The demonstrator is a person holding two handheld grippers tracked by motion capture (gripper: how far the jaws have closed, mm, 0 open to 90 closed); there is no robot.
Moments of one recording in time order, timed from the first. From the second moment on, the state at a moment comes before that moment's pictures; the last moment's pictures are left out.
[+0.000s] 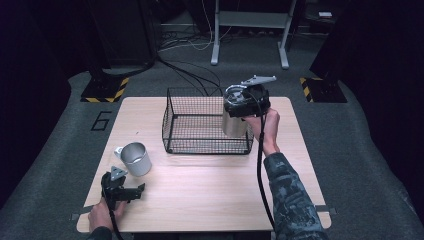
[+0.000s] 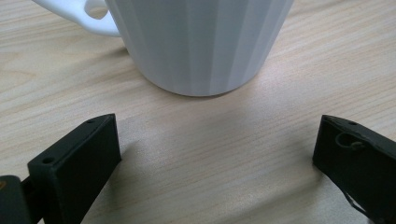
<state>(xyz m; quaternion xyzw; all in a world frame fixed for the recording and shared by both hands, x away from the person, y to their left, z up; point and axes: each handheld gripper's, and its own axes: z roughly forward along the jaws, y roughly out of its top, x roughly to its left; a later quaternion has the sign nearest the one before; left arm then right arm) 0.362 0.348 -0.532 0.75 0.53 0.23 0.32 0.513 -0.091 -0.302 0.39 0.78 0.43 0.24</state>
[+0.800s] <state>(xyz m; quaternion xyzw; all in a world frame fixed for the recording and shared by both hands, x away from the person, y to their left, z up) 0.362 0.347 -0.532 0.75 0.53 0.23 0.32 0.541 -0.073 -0.337 0.41 0.79 0.40 0.23</state>
